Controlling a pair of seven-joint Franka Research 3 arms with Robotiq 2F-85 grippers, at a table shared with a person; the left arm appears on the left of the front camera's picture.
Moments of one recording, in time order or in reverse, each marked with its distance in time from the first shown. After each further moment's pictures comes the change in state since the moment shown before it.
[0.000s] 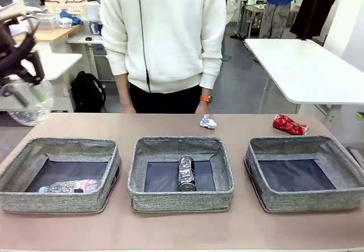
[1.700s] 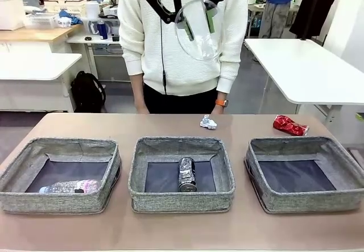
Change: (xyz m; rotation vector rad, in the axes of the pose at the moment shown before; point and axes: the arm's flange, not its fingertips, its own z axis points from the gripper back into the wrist) left arm -0.082 -0.373 0.049 -0.092 -0.011 -0.232; right arm 0.000 0.000 -0.001 -0.002 0.001 0.000
